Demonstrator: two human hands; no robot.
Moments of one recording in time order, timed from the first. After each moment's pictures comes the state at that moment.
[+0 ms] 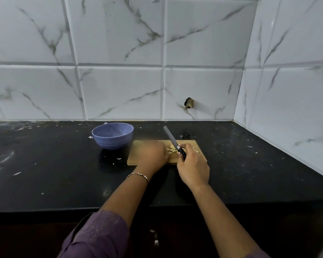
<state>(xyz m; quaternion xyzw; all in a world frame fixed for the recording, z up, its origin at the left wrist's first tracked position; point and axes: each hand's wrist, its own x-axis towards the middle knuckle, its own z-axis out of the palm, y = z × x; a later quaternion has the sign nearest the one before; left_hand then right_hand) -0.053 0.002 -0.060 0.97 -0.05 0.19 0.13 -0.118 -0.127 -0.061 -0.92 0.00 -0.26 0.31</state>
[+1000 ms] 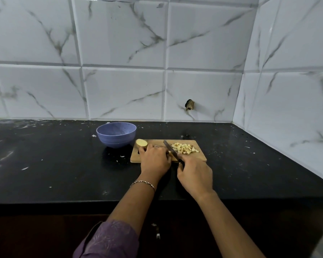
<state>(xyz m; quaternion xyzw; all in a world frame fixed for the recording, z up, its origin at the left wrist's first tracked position) -0.088 -0.004 -0.066 0.97 -0.02 0.22 0.11 -0.145 -0.129 -0.068 -0.94 -0.05 -0.28 0.19</state>
